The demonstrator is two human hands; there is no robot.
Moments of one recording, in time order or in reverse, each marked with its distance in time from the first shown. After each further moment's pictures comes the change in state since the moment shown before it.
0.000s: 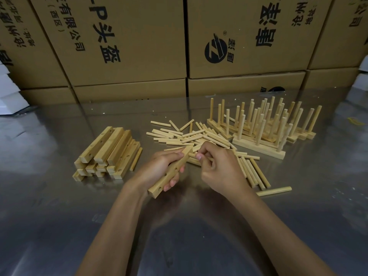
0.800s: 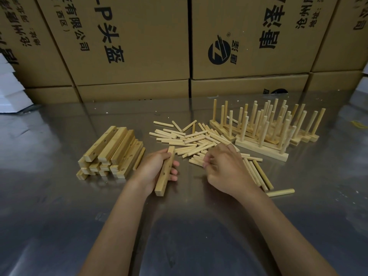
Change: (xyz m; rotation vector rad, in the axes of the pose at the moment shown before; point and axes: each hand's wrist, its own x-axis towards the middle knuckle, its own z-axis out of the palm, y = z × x) left_hand 0.019 -0.011 -0.011 -0.228 0.306 -0.175; right_hand 0.008 0.017 -0.002 -0.321 -0.159 -0.026
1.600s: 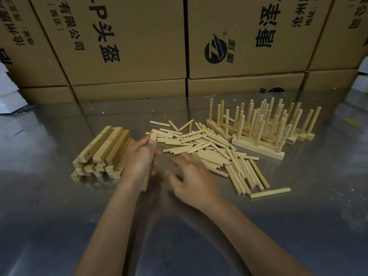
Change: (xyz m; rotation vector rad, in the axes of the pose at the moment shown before) left_hand -0.006 0.012 -0.007 0.101 0.311 0.296; right_hand -0.009 -0.050 0.040 0.168 0.033 -0.130
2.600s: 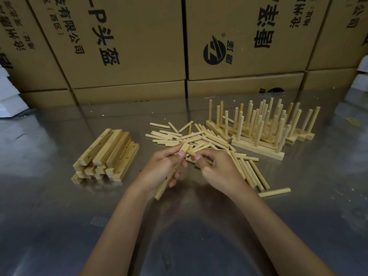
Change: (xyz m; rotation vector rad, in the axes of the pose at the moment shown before) left_hand -0.025 -0.002 0.021 -0.006 -0.491 -0.025; right_hand 0.005 0.029 -0.046 0.340 0.033 0.318
